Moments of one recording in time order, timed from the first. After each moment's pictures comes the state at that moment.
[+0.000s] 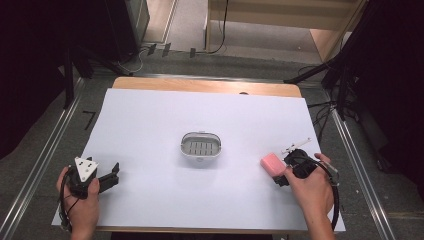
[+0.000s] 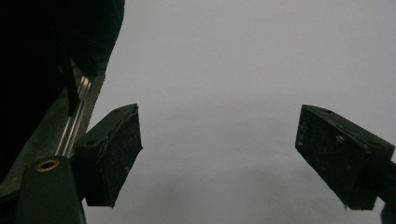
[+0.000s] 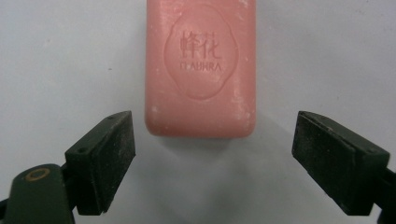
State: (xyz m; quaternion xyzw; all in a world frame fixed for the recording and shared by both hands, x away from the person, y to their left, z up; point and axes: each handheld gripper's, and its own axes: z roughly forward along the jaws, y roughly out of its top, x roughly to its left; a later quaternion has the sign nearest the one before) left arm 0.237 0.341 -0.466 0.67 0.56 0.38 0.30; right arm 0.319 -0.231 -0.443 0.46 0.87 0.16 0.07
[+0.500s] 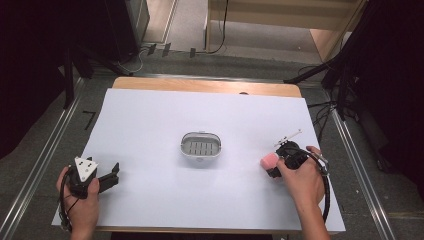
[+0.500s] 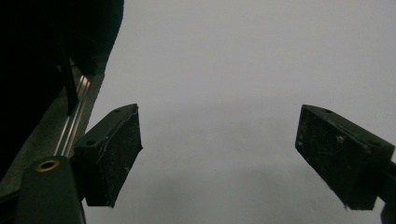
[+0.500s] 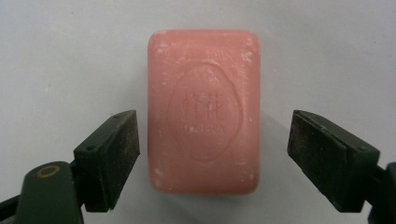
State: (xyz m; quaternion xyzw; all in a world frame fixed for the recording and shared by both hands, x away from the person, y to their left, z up) left arm 0.238 0.342 -0.465 0.67 0.56 0.38 0.31; right arm 0.343 -0.213 -0.442 0.47 0.87 0.16 0.05
